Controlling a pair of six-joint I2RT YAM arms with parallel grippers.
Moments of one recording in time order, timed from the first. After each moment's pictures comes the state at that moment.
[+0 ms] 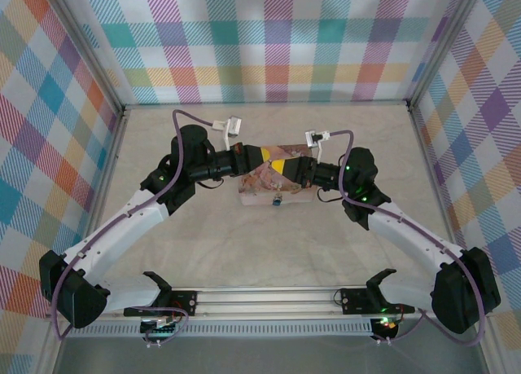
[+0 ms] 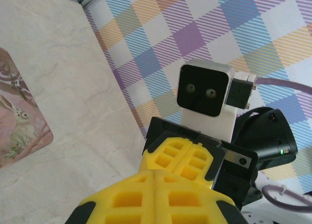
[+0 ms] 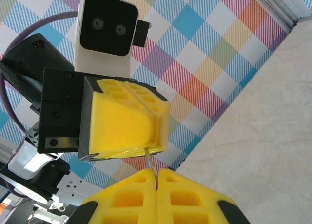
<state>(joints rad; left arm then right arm) -0.62 1.22 1.13 -0.13 0.55 -0.87 0.54 1.17 0.75 0.52 -0.79 0.94</state>
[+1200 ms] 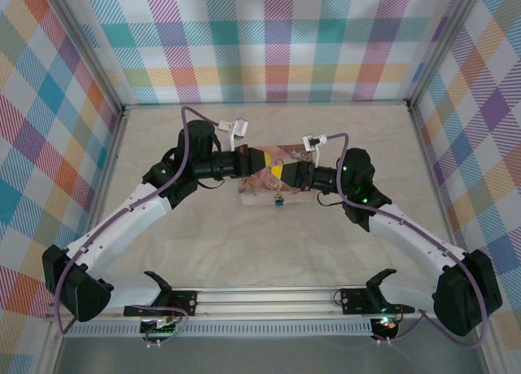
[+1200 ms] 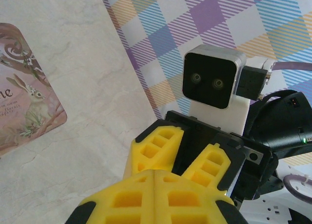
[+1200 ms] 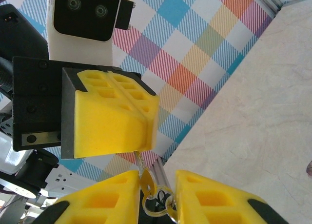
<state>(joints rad) -0.63 1.27 1.22 -0.31 0.57 -0.78 0.55 1.15 0.75 0.41 -0.78 0.89</state>
